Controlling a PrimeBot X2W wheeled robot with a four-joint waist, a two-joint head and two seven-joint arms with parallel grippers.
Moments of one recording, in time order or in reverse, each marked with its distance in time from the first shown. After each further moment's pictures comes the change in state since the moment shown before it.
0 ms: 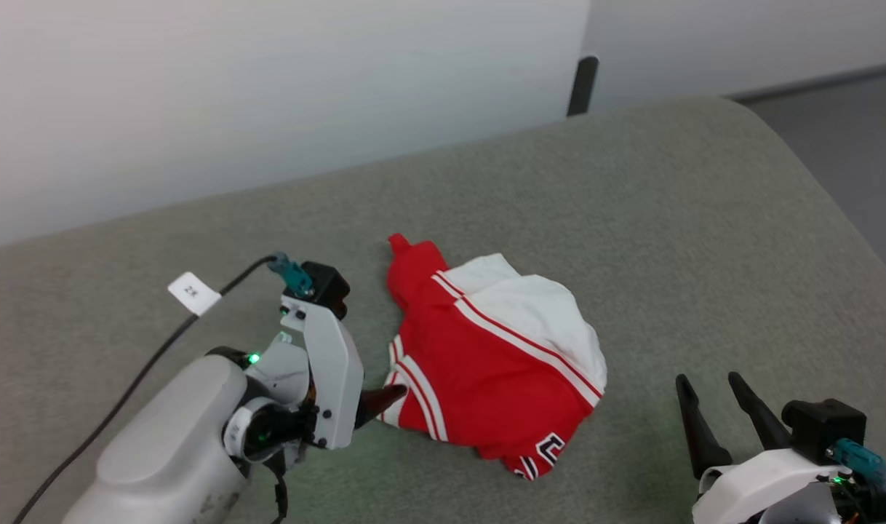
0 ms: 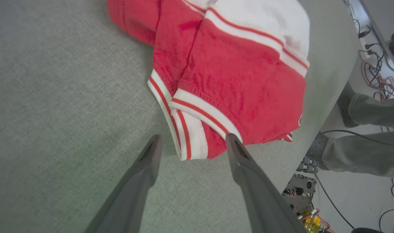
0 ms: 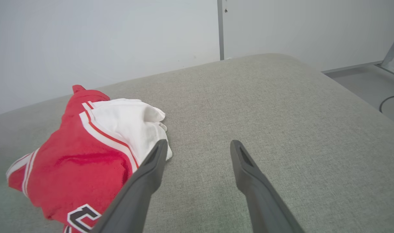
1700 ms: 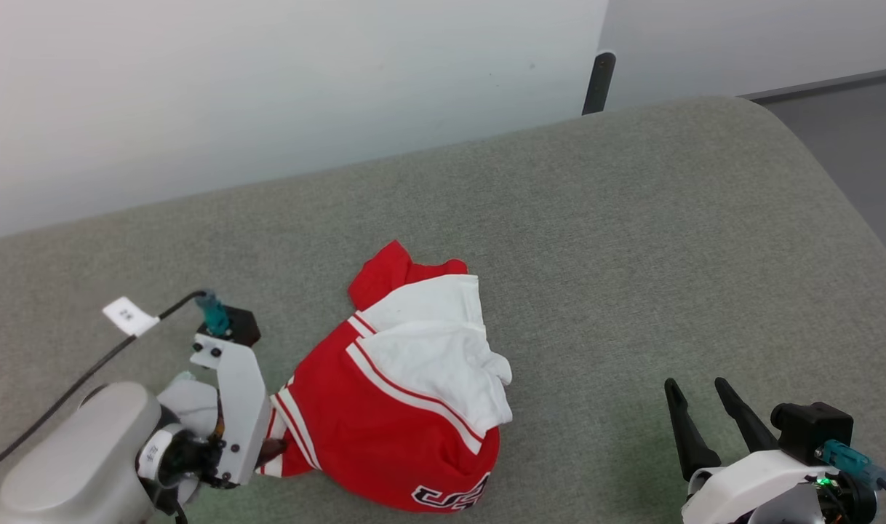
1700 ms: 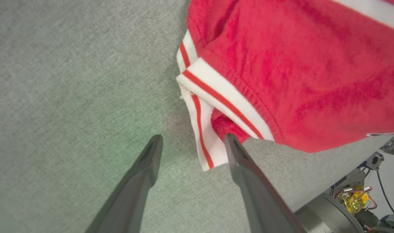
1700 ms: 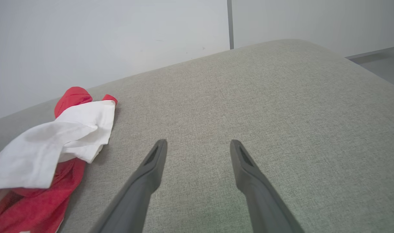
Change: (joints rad) left arm 0.040 0.210 -0.062 -0.003 0.040 0.084 0.155; right arm -0.031 0.002 0.026 0.090 0.052 0.000 -0.044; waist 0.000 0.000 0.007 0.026
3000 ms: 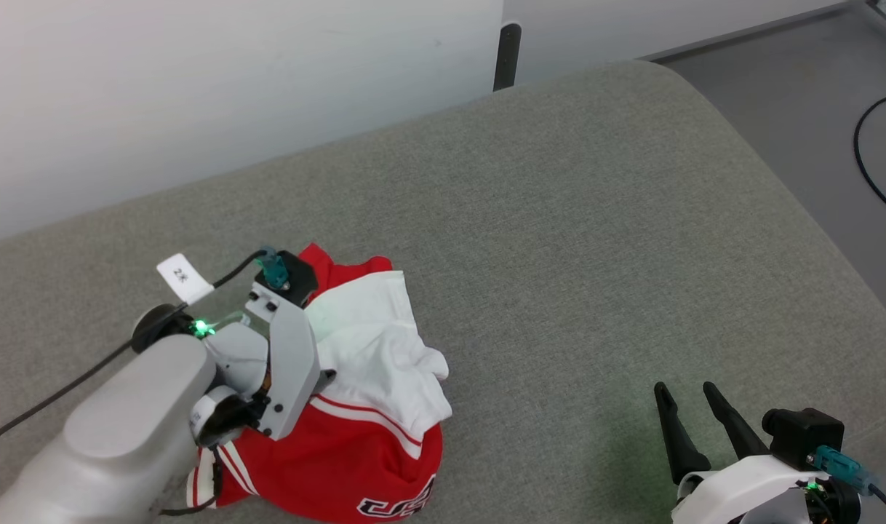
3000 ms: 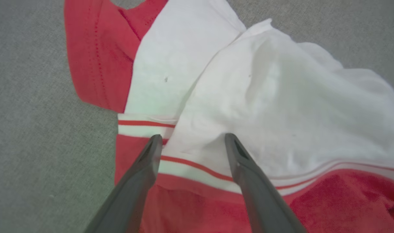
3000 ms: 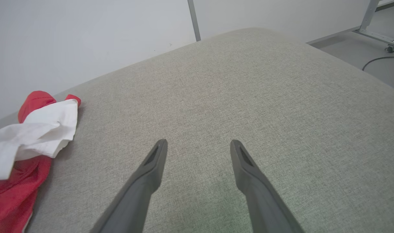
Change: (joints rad) left arm -0.175 -0.090 -0.135 0.106 0.118 -0.128 -0.232; right arm -0.008 0.000 0.030 0.044 0.045 0.000 -0.044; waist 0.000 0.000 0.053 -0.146
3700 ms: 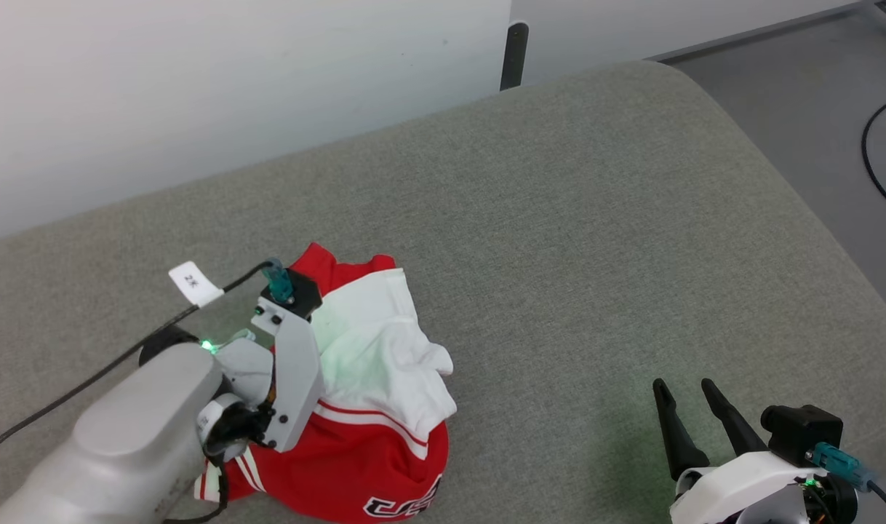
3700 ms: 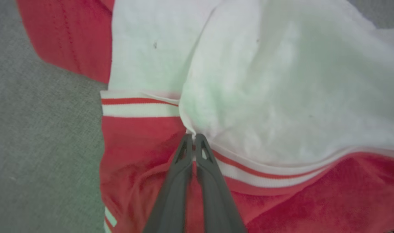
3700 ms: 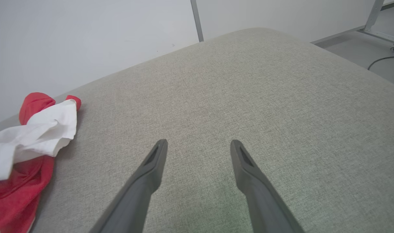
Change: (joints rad) left arm -0.023 -0.009 -0.089 0.060 -0.105 0.000 0.028; right arm -0.015 0.000 0.004 0.020 0.010 0.000 -0.010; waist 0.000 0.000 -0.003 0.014
